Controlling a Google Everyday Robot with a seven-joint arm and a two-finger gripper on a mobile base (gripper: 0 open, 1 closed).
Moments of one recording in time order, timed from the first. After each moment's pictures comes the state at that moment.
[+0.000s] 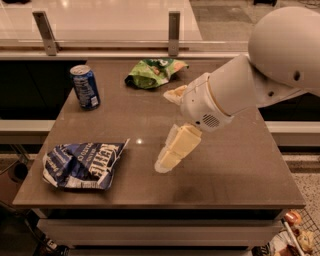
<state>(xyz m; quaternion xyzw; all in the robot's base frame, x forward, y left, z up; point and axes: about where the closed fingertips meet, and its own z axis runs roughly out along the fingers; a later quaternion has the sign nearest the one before) 0.460 -0.011 0.904 -0.63 0.68 0.18 0.33</state>
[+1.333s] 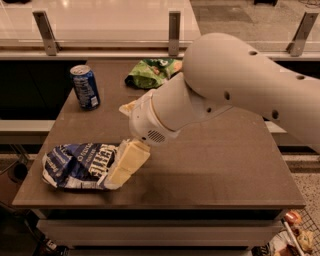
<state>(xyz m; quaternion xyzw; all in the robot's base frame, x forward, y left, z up) 0.439 0.088 0.884 -0.65 0.65 0.23 0.32</state>
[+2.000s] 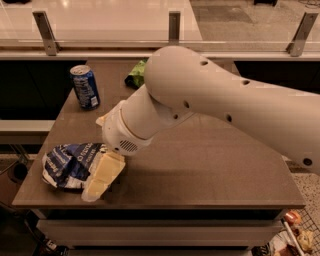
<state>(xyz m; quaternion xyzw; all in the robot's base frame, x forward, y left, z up) 0.425 0.139 0.861 -0.67 0.63 0.24 0.29</state>
